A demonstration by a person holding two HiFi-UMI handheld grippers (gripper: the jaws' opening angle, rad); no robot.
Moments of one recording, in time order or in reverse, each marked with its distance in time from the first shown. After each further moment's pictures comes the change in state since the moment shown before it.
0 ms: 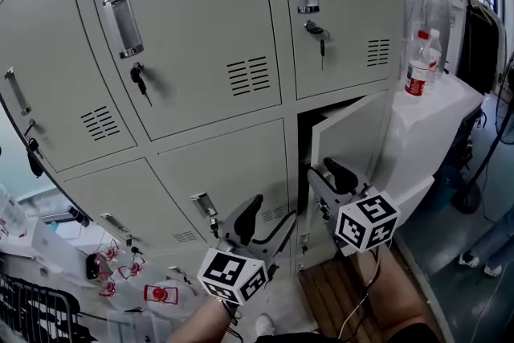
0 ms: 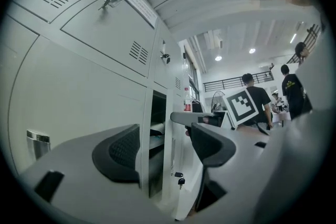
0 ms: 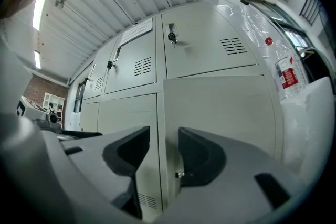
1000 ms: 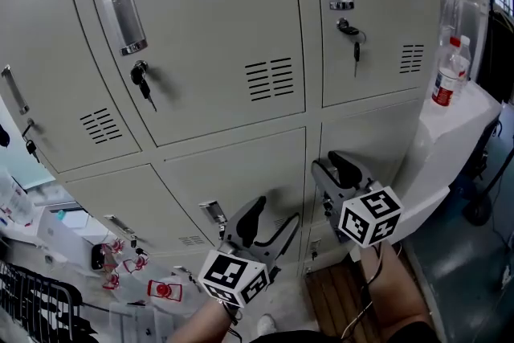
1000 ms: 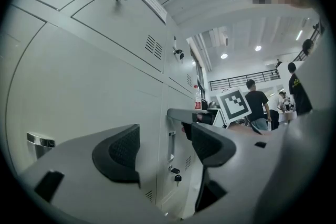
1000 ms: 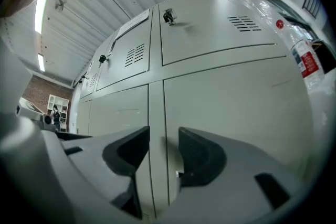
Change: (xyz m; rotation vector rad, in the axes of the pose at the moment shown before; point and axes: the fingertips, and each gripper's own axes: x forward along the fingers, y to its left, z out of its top) left arm 0.013 0.045 -0.007 -0.007 0.013 0.059; right arm 0.064 -0.010 -0.004 0.006 -0.009 0.059
